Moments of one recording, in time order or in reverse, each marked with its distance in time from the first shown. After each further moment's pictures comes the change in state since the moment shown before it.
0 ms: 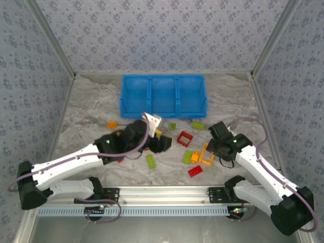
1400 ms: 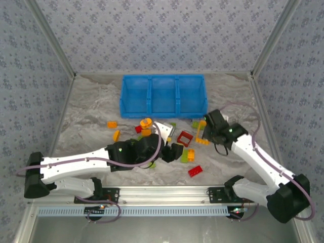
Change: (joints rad) left arm -0.183 0.092 0.113 0.018 -0.241 -0.113; right arm 0.023 0.193 0.277 0.123 0.063 -0.237
